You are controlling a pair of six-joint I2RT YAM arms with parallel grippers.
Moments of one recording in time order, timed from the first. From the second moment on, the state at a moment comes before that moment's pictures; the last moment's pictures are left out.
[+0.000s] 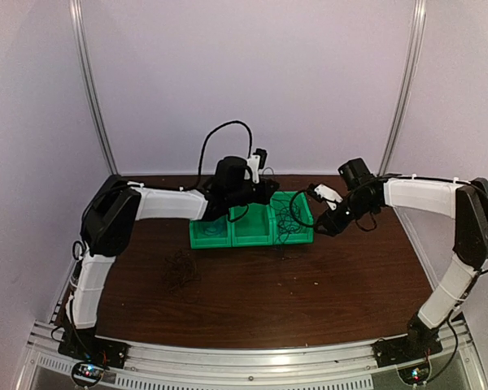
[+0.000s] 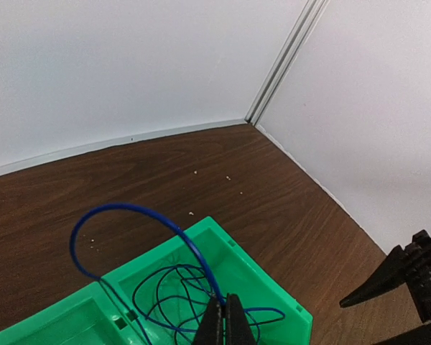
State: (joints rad) left arm -0.79 2.29 1.72 0.34 0.12 -0.39; right arm 0.38 1.66 1.16 -0.49 -0.29 -0.34
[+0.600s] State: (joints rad) left arm -0.79 2.22 1.79 0.44 0.24 -0.28; right arm 0.36 1.71 1.23 -0.48 -0.10 -0.32
